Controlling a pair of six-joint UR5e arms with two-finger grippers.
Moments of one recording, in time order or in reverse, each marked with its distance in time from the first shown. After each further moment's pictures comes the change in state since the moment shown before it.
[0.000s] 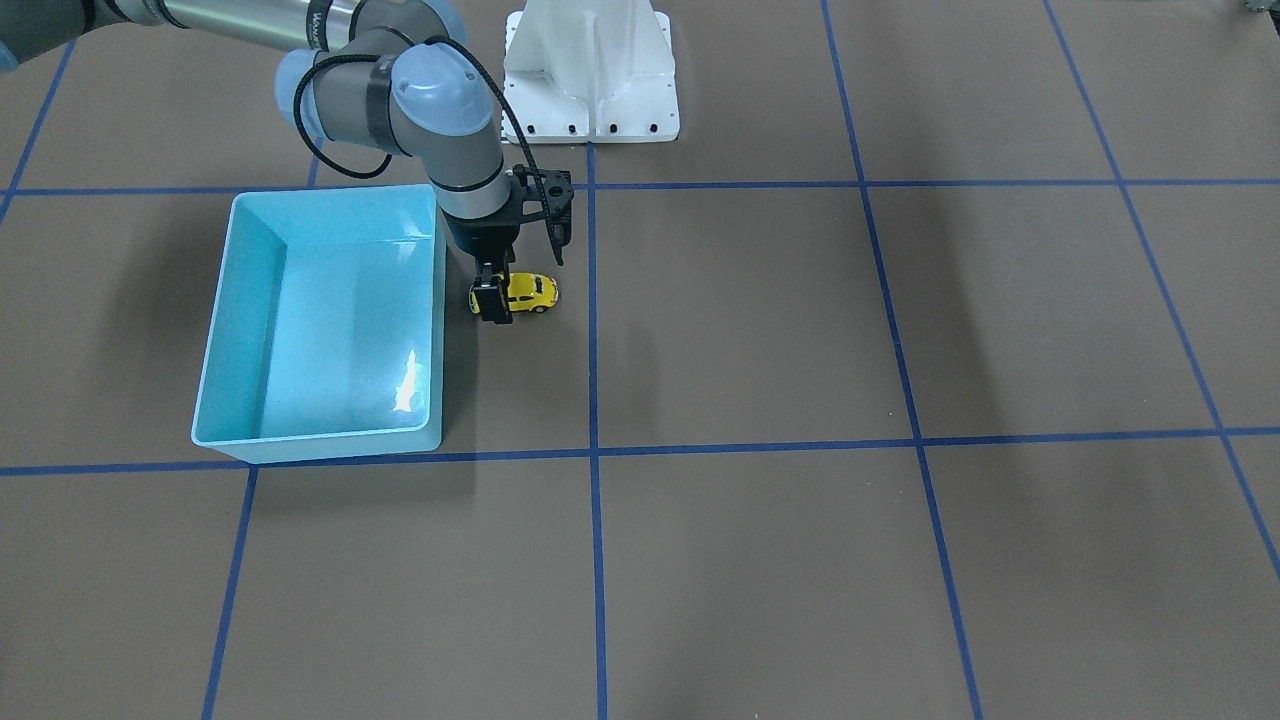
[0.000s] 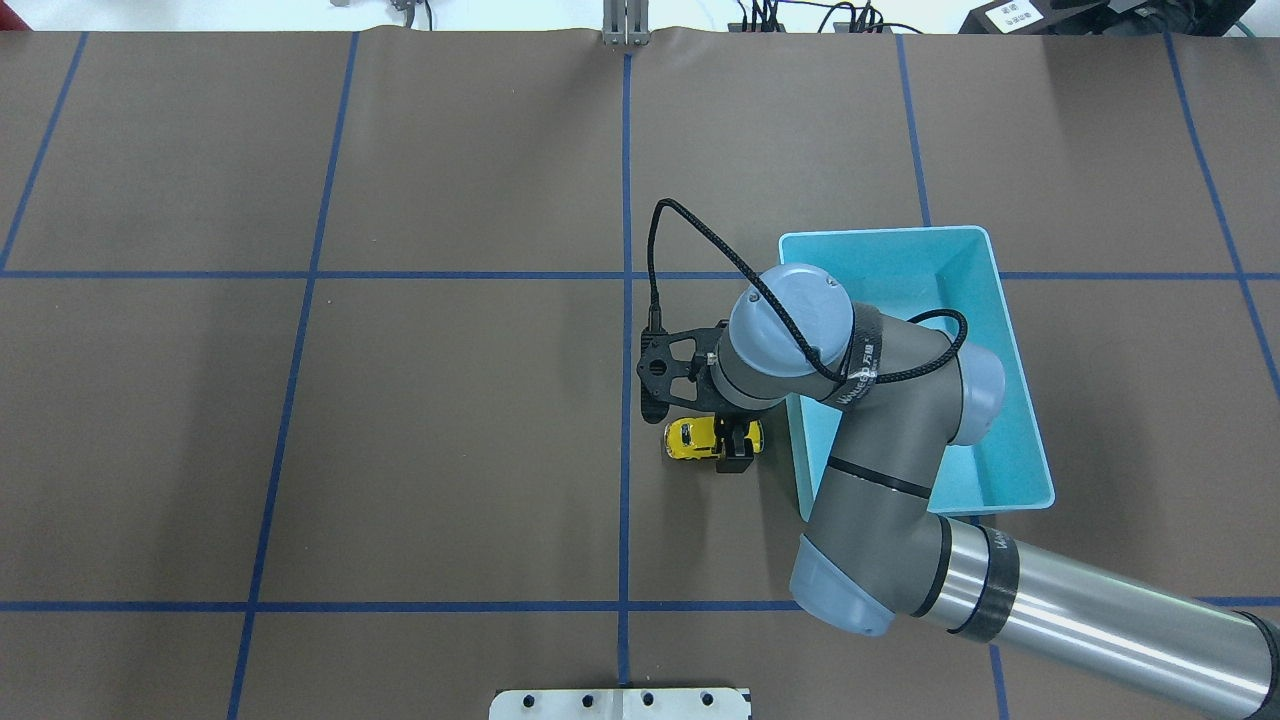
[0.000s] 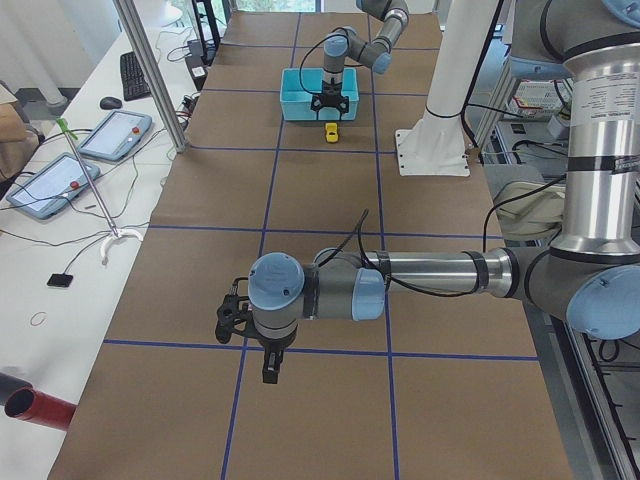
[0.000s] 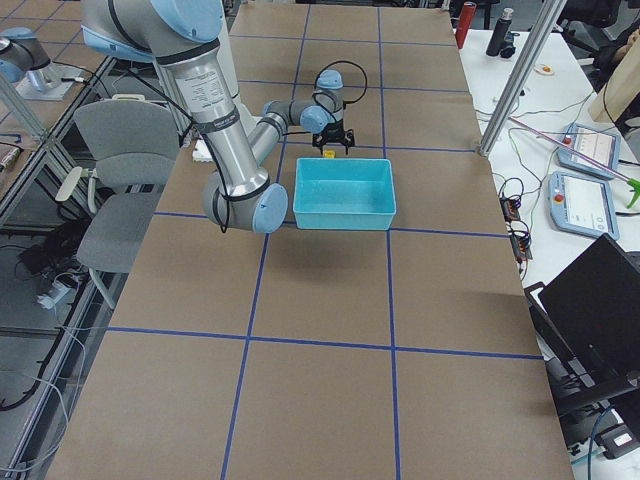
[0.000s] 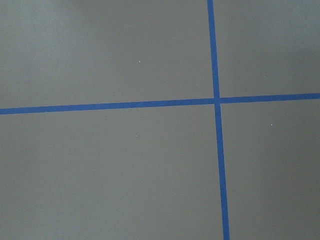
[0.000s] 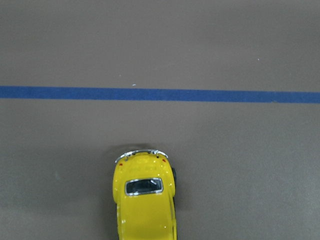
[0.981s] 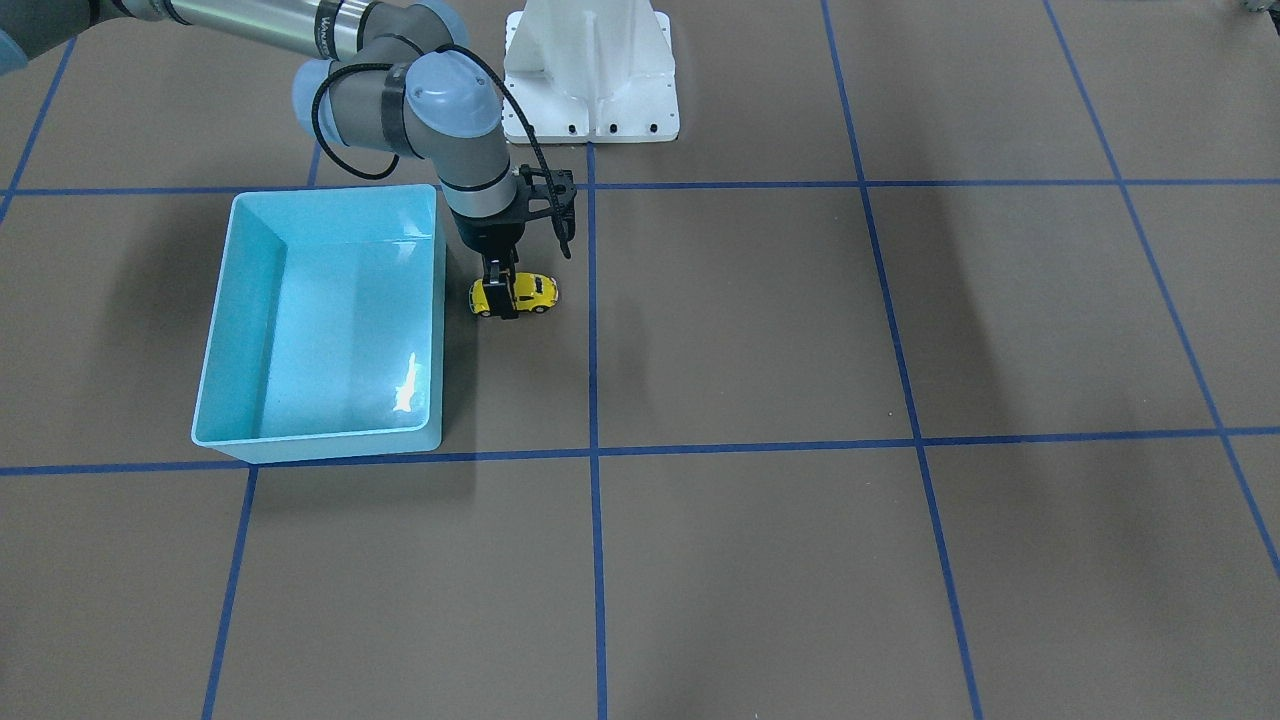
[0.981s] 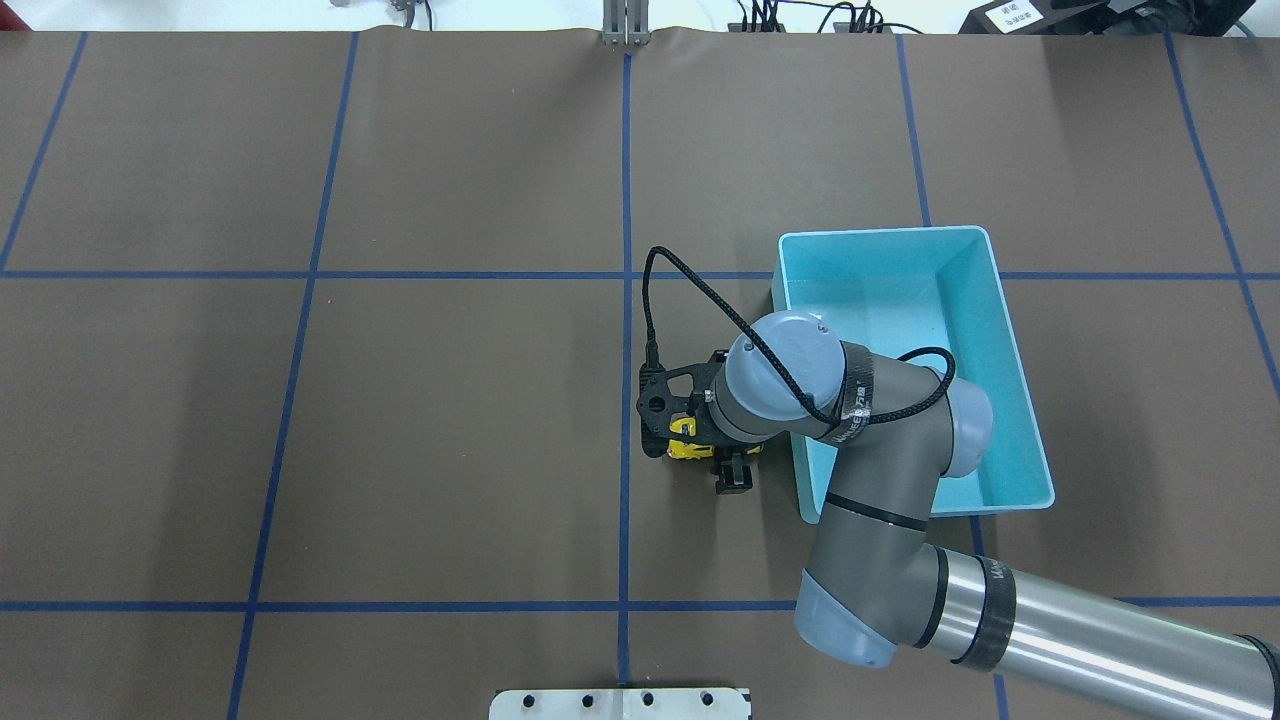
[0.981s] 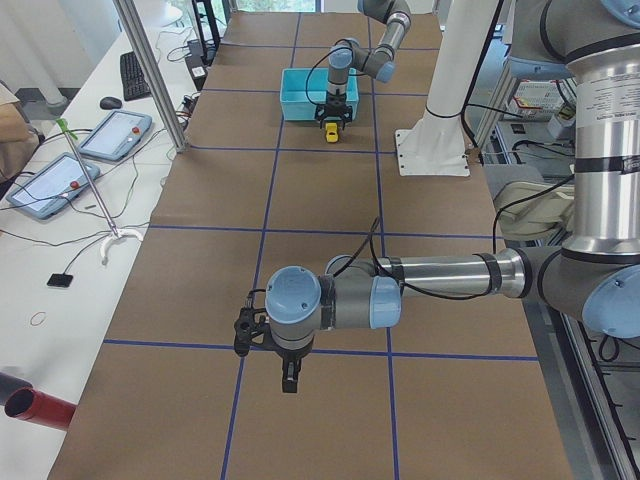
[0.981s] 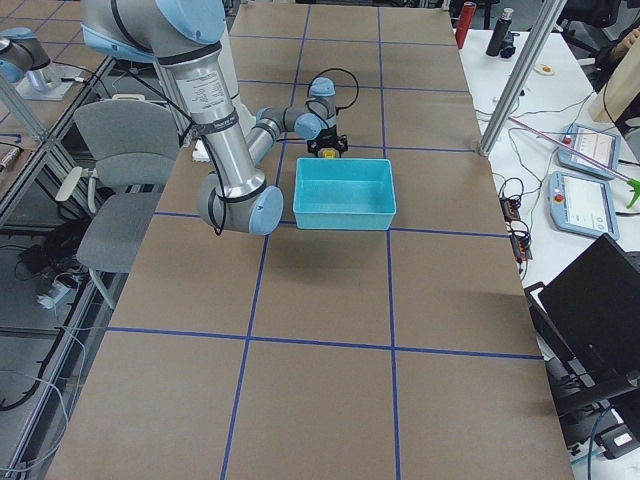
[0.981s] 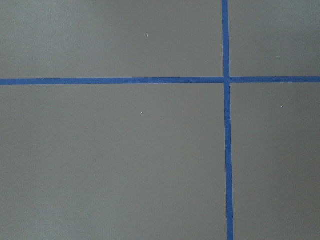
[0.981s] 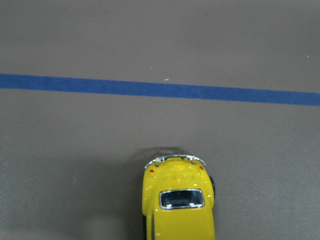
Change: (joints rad) left arm -0.002 0.052 -0.019 0.016 0.003 -0.009; right arm -0.044 -0.032 -0.012 0.056 -0.041 -0.001
